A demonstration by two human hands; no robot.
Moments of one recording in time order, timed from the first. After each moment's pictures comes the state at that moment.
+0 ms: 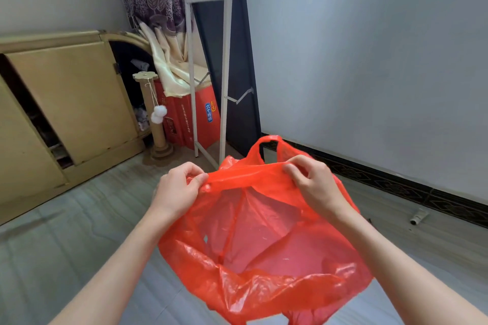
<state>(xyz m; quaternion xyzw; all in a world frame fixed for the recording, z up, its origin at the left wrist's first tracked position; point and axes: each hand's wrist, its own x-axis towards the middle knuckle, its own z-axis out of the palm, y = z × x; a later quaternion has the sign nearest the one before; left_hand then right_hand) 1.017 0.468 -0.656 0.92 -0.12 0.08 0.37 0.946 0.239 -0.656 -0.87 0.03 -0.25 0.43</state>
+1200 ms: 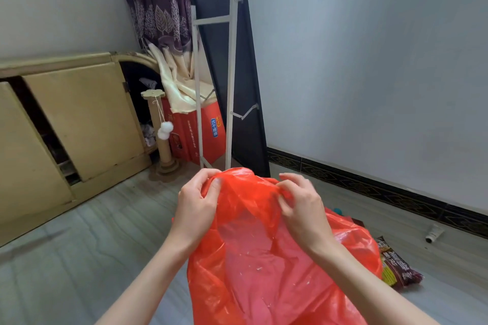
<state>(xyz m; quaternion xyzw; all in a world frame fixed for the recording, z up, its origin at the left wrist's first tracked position) 0.998 0.446 -0.647 0.79 -0.19 0.15 0.56 0.952 0.276 -0.674 -0.89 0.06 -0.31 0.33</state>
